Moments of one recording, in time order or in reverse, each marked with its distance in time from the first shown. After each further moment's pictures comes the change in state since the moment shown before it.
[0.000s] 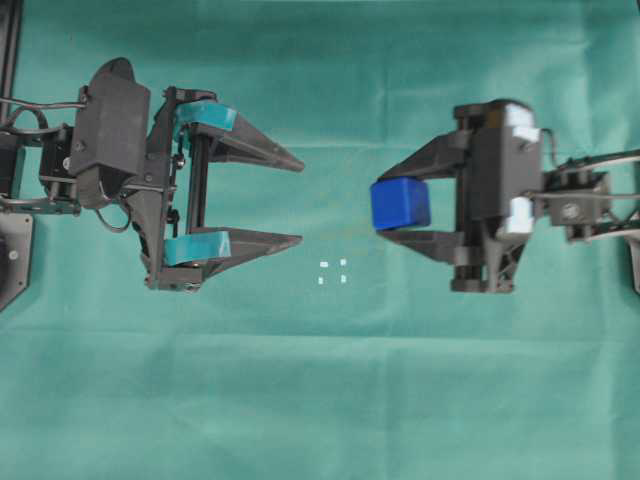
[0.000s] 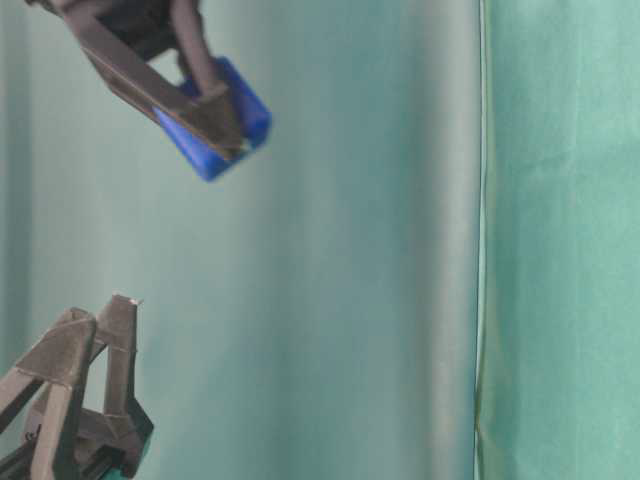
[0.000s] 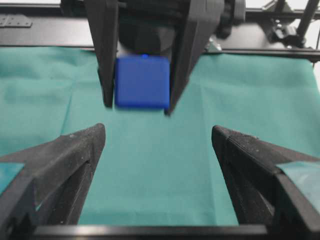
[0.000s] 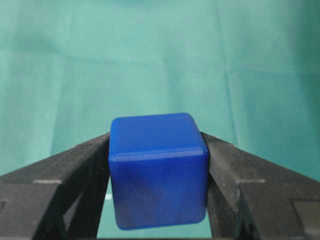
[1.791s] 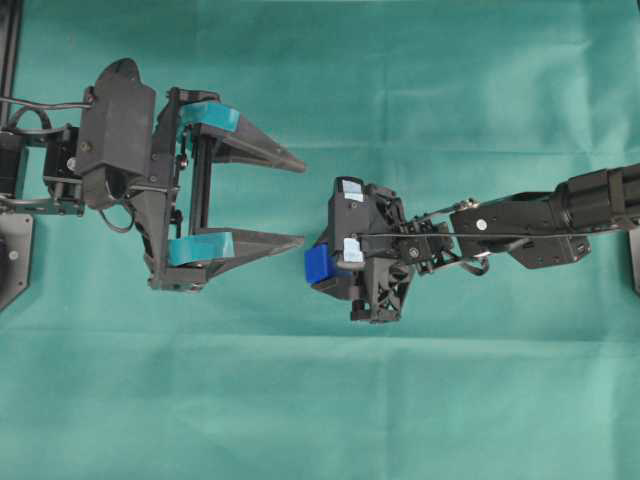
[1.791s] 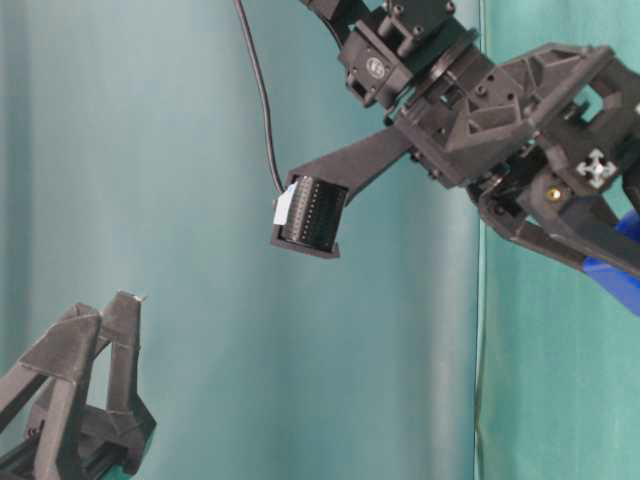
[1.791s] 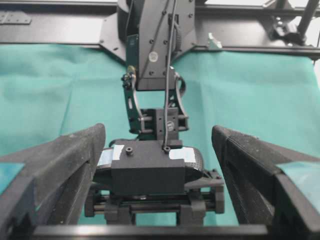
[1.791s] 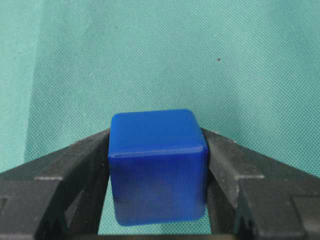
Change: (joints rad) left arm 0.000 0.008 -0.008 -0.002 0.008 -0.002; right arm -0.071 0.598 -0.023 0.054 -0.491 0.081
